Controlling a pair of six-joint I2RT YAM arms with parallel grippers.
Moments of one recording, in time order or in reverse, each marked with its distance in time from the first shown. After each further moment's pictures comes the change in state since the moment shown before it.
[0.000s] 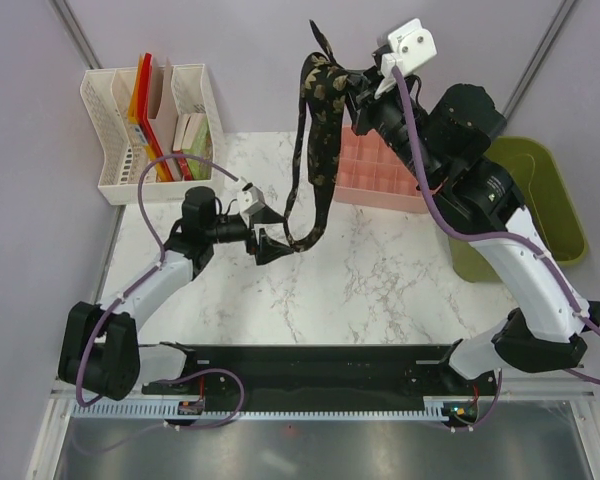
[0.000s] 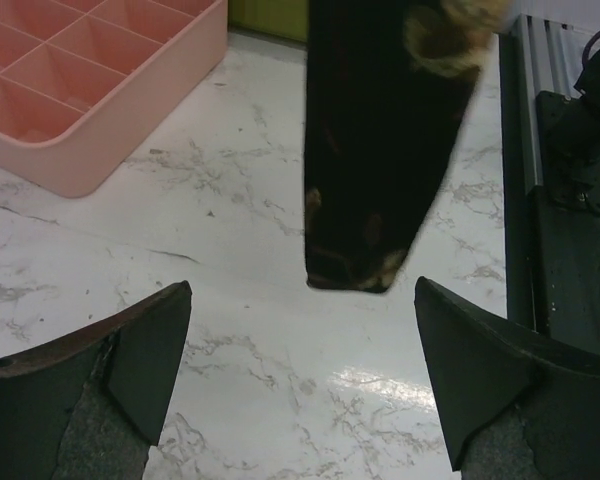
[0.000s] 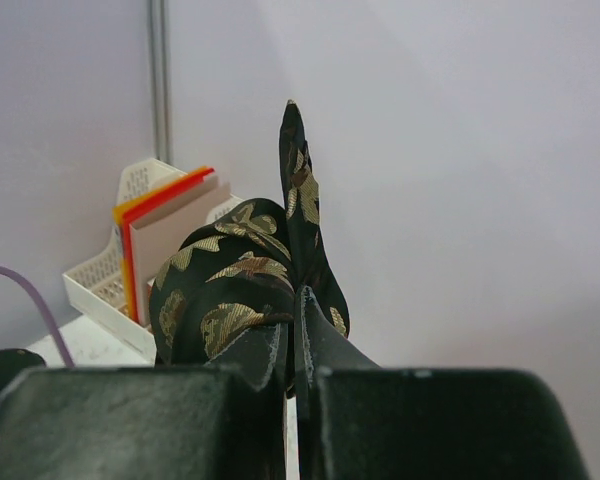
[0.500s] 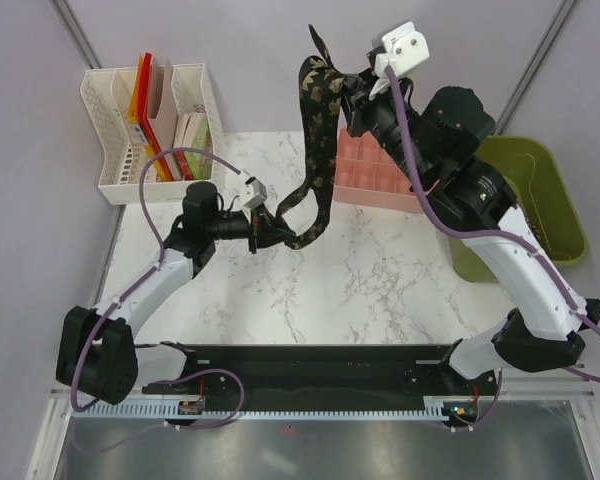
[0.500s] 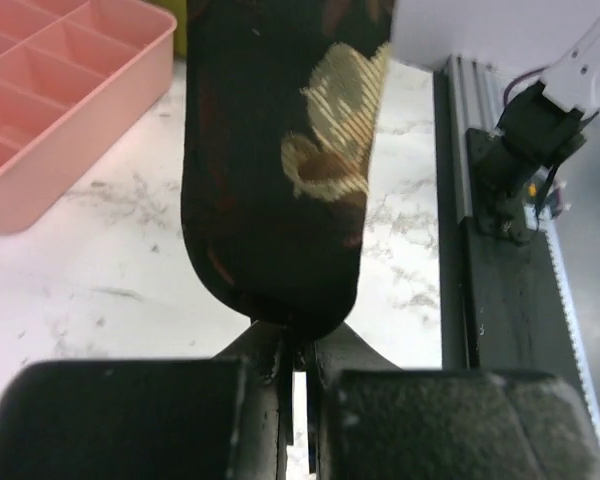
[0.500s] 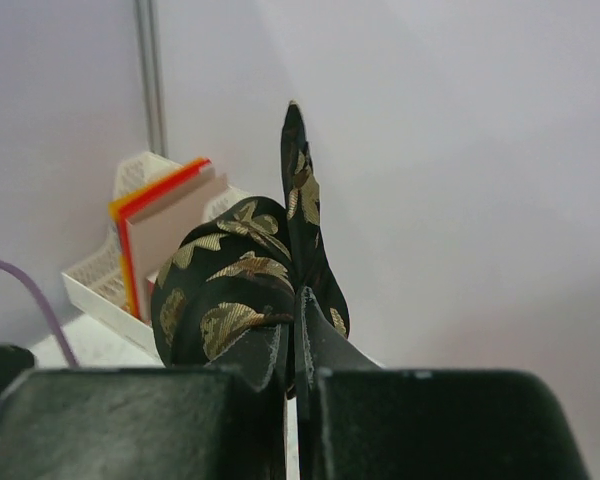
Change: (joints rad) left arm -0.079 0.028 0.046 0.092 0.024 -0.203; right arm 0.006 0.032 0.031 0.005 -0.005 0.077
